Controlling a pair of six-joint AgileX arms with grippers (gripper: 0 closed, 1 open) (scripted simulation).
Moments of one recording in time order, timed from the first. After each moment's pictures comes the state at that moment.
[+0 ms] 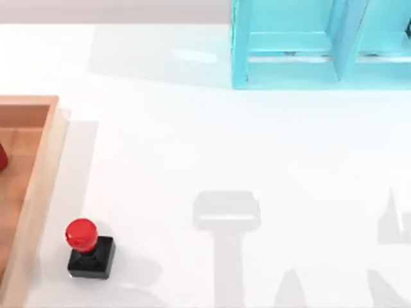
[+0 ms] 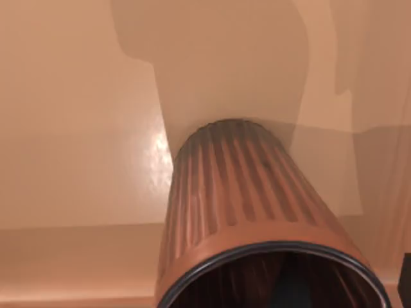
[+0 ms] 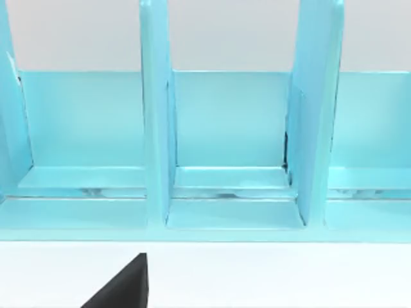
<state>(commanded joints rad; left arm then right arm) 0.36 1.52 0.92 -1.04 0.04 0.39 0.00 0.00 0.00 0.00 0.00 0.00</state>
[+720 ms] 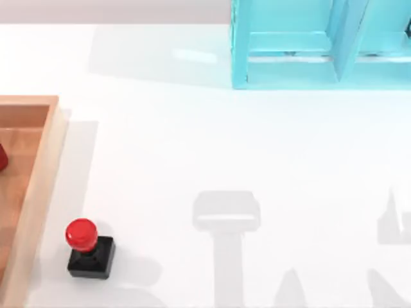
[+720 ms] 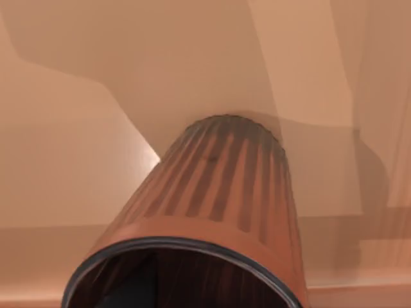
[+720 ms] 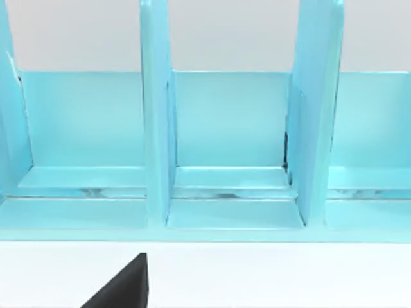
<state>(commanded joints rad) 0.36 1.52 0.92 -1.04 0.04 0.39 0.00 0.00 0.00 0.00 0.00 0.00</state>
